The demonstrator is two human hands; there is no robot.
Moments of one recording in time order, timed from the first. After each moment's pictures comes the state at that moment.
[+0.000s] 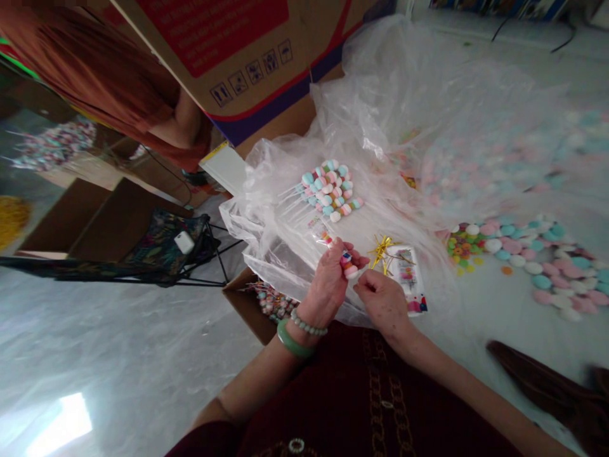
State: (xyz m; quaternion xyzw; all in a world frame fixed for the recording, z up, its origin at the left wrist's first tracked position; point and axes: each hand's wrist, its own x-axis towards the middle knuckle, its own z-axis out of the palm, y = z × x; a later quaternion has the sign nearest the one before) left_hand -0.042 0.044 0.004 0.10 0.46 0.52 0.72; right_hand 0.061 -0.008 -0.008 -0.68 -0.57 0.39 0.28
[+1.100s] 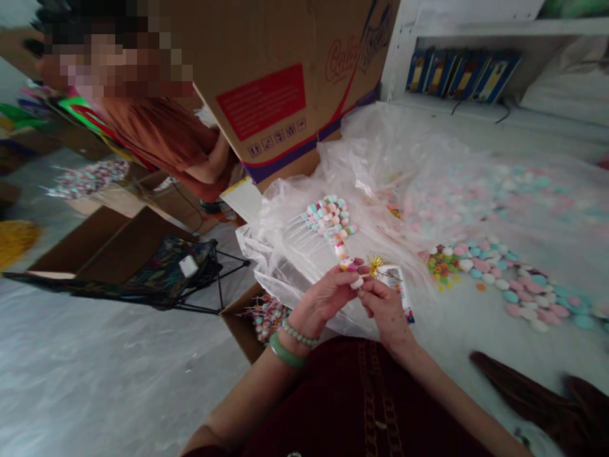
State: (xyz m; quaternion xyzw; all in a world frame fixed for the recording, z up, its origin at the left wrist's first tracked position) left_hand -0.054 0.031 0.034 0.18 0.34 0.40 0.83; right_hand 0.069 -0.016 0.005 -0.54 -0.41 0.56 0.49
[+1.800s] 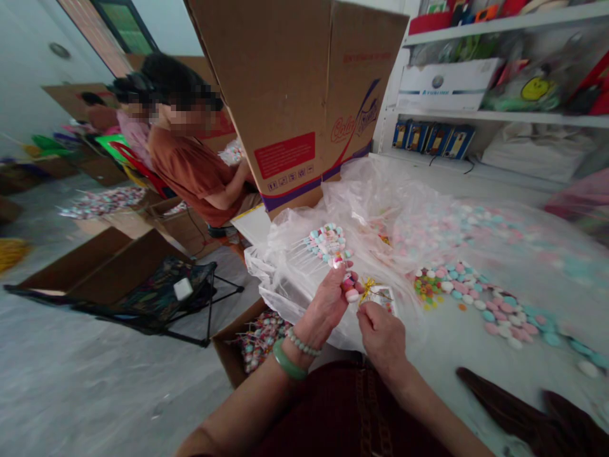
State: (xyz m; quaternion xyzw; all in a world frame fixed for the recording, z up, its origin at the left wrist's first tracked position) left_hand -0.031 0.023 0.068 0.22 0.32 0.54 0.74; right_hand 0.072 -0.047 0.042 -0.63 -0.61 0.24 0.42
